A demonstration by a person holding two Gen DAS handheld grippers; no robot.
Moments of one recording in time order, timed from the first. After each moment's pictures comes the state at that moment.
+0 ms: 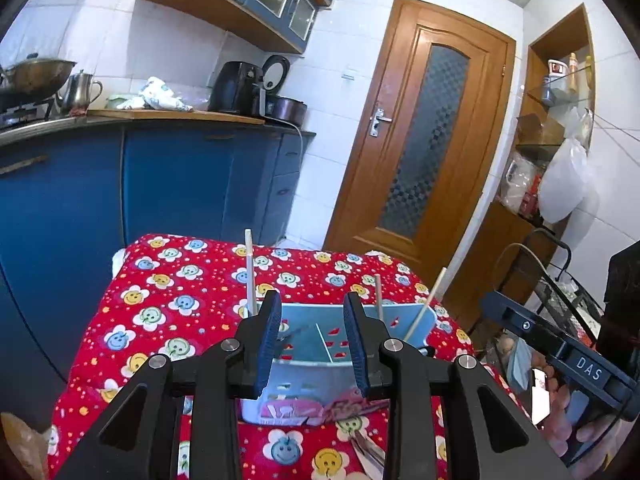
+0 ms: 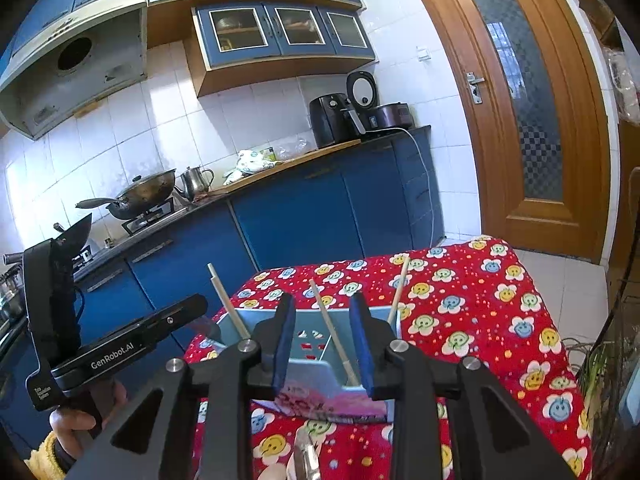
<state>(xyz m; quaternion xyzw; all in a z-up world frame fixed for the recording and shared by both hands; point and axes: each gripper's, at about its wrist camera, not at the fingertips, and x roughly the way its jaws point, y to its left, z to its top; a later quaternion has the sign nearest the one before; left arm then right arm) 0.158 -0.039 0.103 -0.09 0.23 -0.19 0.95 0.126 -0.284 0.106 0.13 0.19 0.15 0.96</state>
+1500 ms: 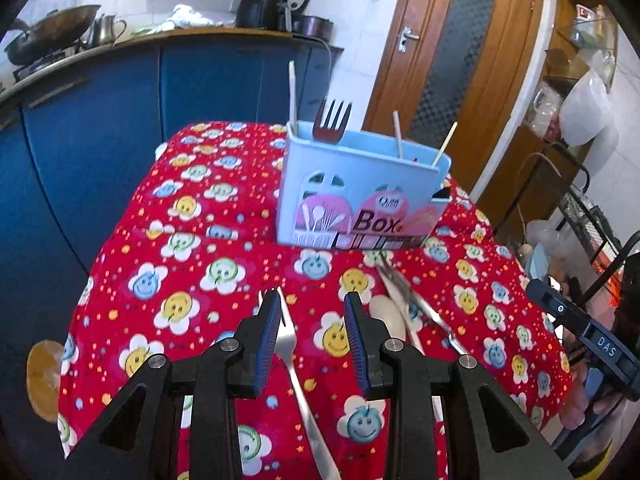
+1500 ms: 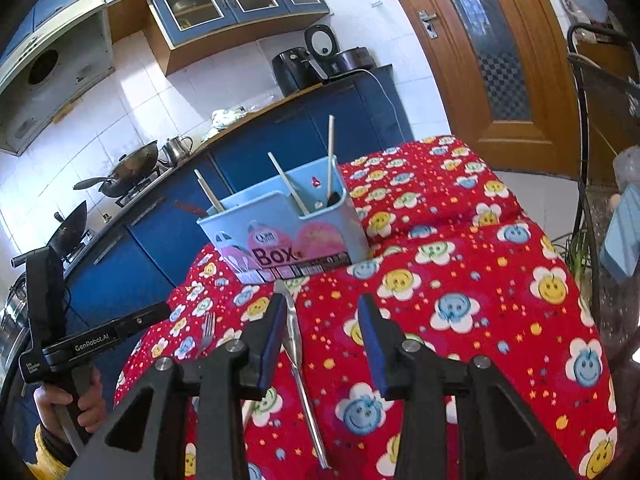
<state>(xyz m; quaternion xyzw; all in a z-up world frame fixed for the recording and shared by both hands) 0.073 -0.023 0.045 -0.05 0.39 -0.14 0.91 0.026 -0.320 0.032 0.19 0.29 0.13 0.93</state>
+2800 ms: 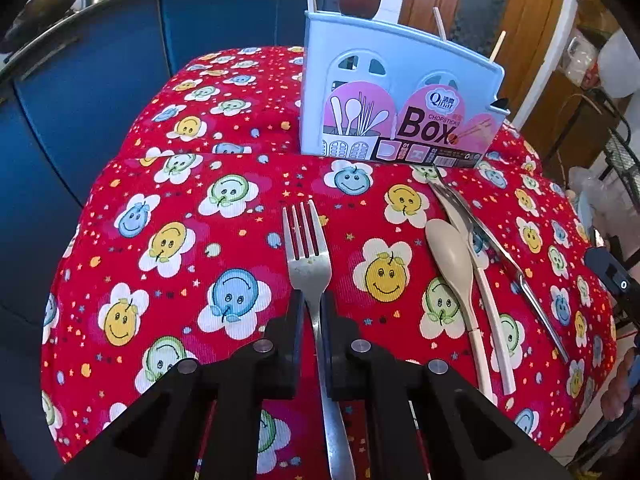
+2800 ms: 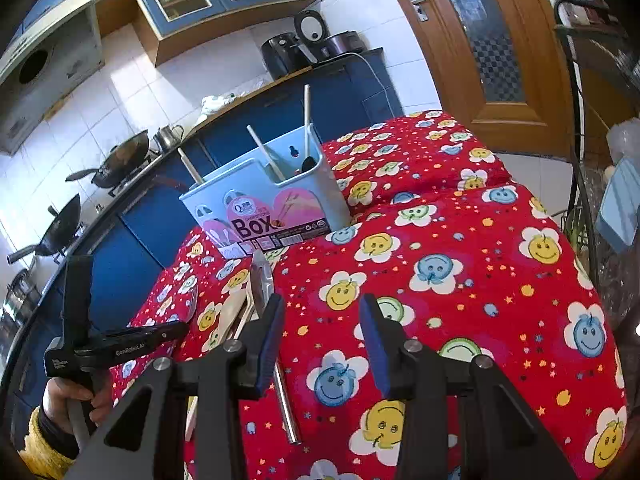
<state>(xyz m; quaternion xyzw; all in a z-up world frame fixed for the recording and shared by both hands) 0.091 -0.032 -0.011 0.00 0.48 -0.10 0.87 0.021 -0.326 0.009 0.19 0.31 0.13 0.92</state>
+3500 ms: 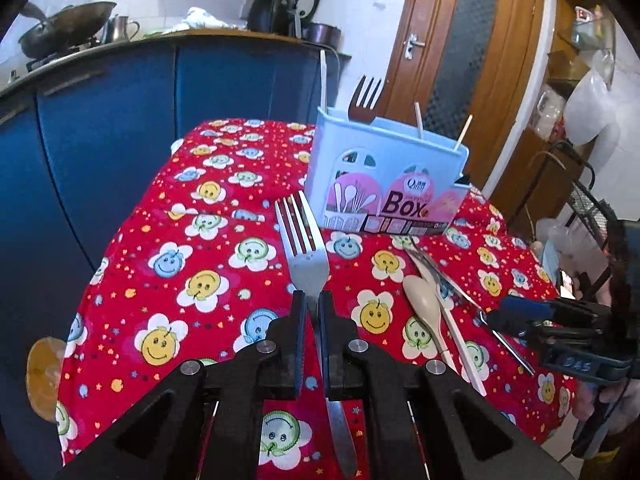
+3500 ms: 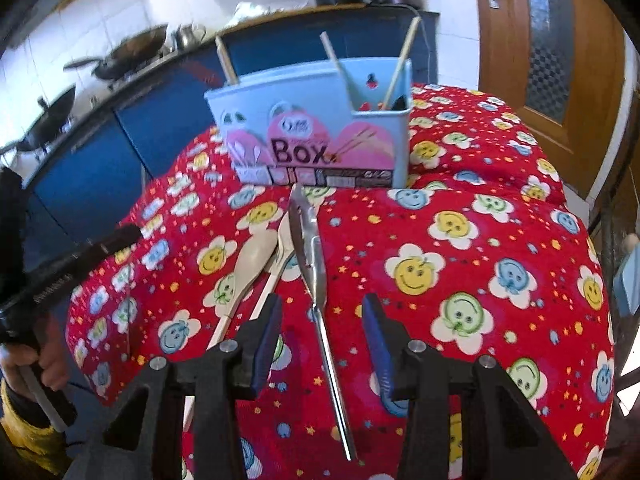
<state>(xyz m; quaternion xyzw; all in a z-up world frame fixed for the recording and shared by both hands) 0.060 0.001 0.023 -0.05 0.36 -0.14 0.92 0.056 -0.246 0.005 0.03 0.42 0.15 0.89</state>
